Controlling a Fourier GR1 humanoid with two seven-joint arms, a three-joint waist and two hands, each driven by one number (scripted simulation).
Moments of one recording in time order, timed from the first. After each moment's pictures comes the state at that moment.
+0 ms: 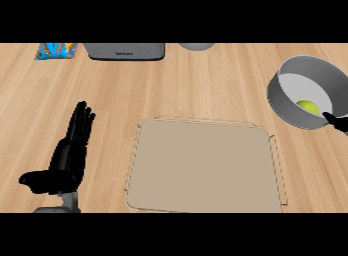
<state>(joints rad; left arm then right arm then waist) 0.00 0.05 -0.06 -1.58 0.01 0.14 -0.13 -0.57 -0.51 -0.55 -0.66 0.66 0.03 -0.41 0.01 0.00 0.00</state>
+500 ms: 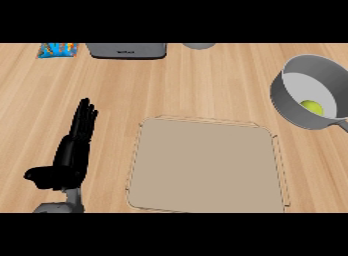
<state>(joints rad) -0.03 0.04 -0.06 -1.57 0.00 0.15 -0.12 -0.63 -0.63 -0.76 -0.44 0.42 0.13 -0.52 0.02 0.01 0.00</state>
